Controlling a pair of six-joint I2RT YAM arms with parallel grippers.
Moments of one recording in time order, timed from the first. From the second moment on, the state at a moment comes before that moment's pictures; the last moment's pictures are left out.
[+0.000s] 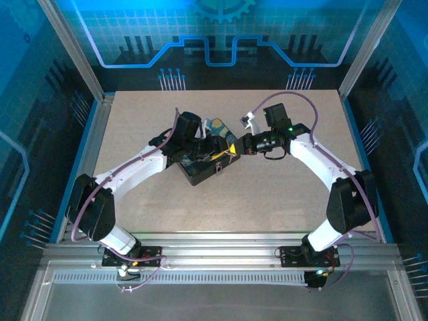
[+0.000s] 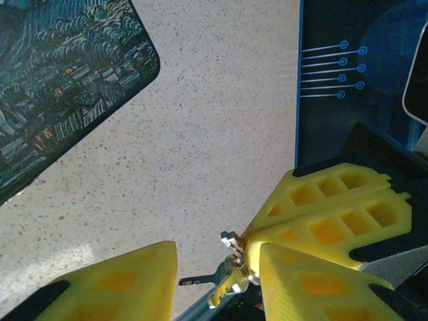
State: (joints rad) left arm -0.54 1.56 1.19 -0.31 0.49 -0.98; right arm 0.36 1.59 1.26 -0.59 -0.81 0.24
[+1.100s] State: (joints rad) left arm -0.48 1.56 1.22 -0.34 0.73 -0.60; right arm 0.27 1.50 1.15 -0.50 -0.99 0.16
